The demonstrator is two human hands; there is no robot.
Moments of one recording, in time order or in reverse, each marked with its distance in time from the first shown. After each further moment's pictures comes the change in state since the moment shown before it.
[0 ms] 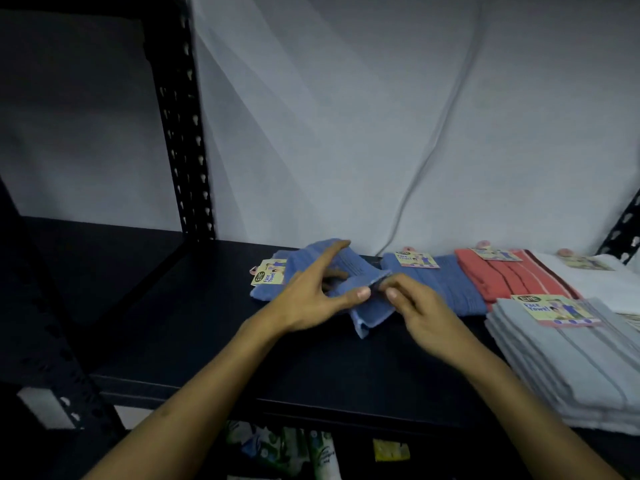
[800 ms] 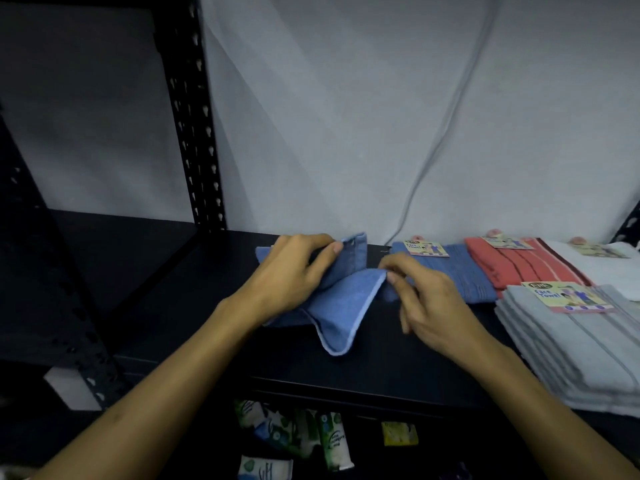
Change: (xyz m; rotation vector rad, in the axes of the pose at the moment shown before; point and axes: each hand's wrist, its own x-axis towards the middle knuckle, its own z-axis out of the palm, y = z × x) left_hand -0.031 0.034 -0.042 0.318 0.233 0.157; right_hand -0.017 -0.048 0.000 -0.003 0.136 -0.219
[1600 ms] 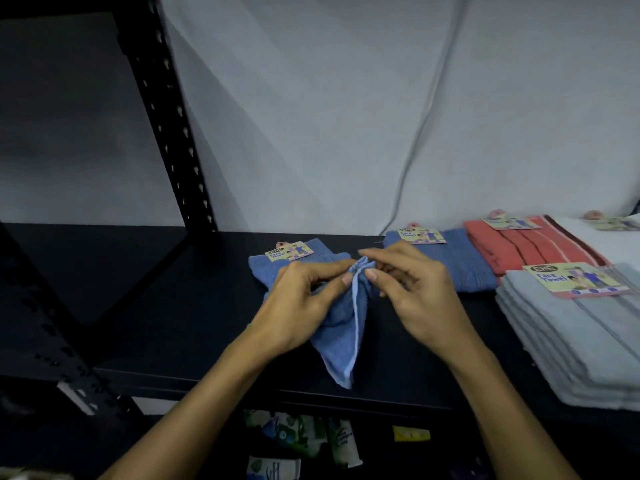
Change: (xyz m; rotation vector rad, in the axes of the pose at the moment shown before) left_hand -0.018 0.028 0.044 -0.345 -0.072 -0.032; right_hand 0.002 0.028 0.012 0.383 0.184 0.037
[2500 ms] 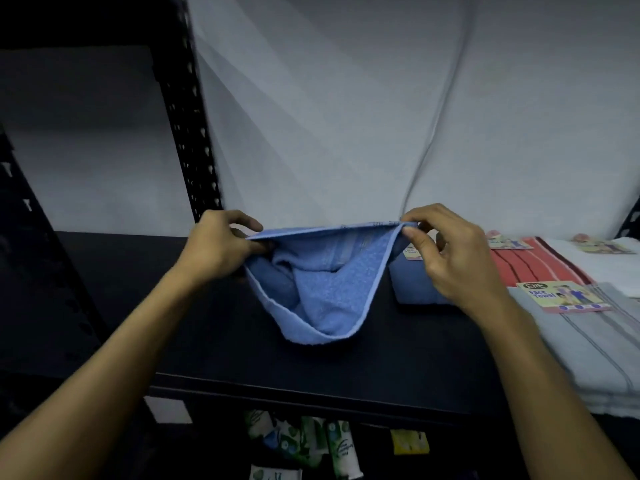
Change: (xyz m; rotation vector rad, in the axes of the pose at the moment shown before) left_hand 0.022 0.000 -0.126 0.219 0.328 -0.422; right_hand 0.043 -0.045 -0.042 -0.490 0.108 -0.289
